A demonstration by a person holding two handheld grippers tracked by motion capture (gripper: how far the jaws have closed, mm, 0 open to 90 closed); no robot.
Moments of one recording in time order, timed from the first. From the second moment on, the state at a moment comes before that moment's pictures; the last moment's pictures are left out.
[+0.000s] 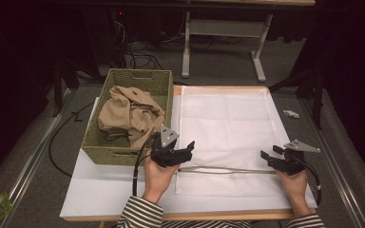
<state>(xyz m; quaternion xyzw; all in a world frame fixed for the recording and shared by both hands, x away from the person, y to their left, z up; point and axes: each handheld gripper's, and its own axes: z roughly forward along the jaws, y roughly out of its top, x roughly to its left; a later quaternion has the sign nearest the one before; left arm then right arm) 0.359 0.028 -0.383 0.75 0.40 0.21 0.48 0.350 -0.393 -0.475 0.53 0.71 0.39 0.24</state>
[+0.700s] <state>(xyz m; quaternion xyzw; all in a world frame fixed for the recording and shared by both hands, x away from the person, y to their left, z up) 0.373 0.049 -0.366 0.75 0.42 0.23 0.47 0.352 -0.394 -0.475 0.53 0.72 0.39 0.23</state>
